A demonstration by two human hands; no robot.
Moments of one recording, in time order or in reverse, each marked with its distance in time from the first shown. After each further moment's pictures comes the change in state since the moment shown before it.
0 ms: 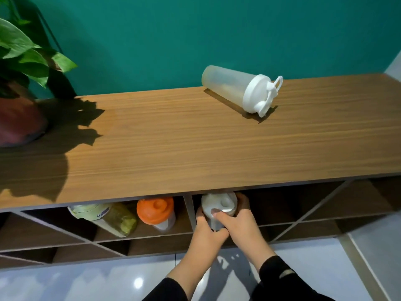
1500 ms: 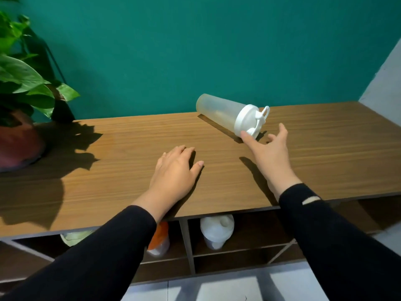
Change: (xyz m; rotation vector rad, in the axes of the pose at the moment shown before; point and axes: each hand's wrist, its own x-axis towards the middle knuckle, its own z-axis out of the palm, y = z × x) left_hand 0.116 0.076 -0.080 0.965 0.444 0.452; right_hand 0.059 -0.182 -0.082 -0.004 0.316 -0.297
